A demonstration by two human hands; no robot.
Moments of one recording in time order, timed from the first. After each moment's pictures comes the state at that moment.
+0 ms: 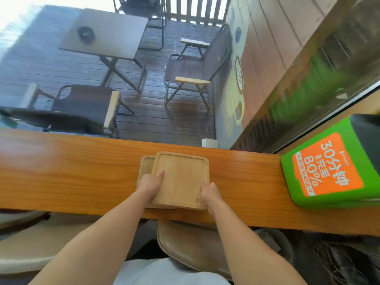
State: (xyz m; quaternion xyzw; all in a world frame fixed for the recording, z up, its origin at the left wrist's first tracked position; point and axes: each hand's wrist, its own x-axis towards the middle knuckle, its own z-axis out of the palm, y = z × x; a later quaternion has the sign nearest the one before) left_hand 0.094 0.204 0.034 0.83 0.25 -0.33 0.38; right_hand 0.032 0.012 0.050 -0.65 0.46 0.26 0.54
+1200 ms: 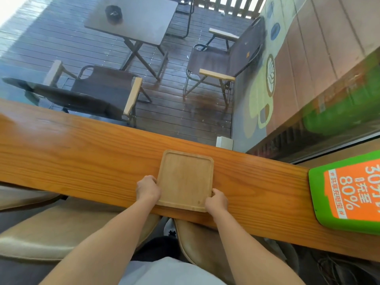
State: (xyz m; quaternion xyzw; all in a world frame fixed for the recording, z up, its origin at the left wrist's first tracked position) left_hand 0.084 0.272 0.003 0.89 0.27 -0.26 0.27; right_hand 0.040 0.066 0.015 -0.77 0.42 0.28 0.39
